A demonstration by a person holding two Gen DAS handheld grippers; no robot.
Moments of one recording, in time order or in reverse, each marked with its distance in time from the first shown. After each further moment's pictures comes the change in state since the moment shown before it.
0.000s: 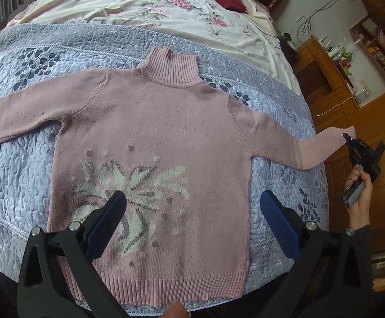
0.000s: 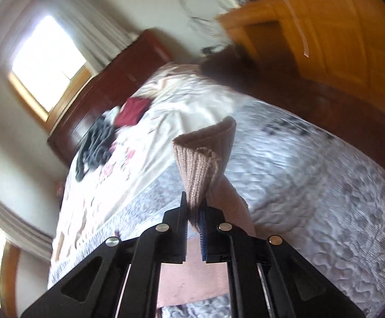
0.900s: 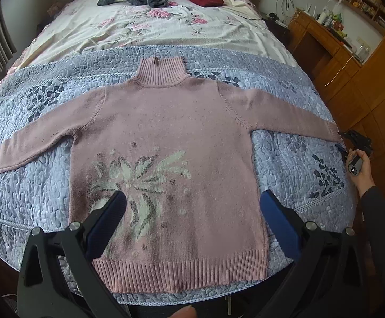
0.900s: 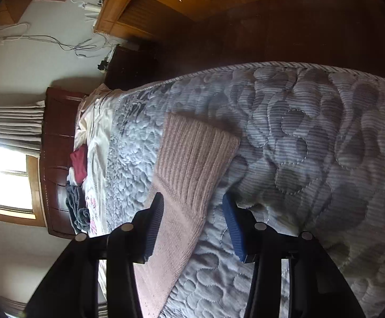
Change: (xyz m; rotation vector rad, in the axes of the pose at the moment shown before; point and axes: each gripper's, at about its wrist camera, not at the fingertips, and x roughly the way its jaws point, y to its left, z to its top) left arm -0.018 -0.063 -0.059 0.223 -0.017 0.169; right arm 0.021 -0.275 -0.052 0.725 0.100 -0.072
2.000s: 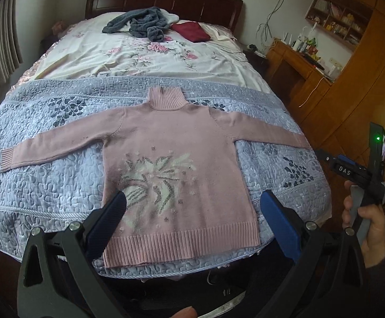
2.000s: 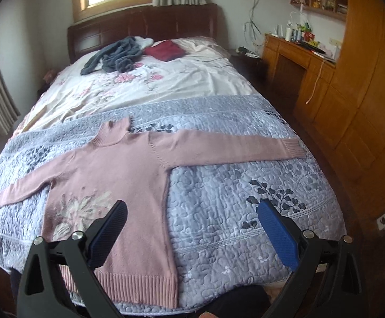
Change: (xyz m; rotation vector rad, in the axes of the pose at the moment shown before) left arm -0.146 0.069 -0.079 0.028 -0.192 -0.104; right arm -0.238 0.189 -0.440 -1.175 -0.097 -0.295
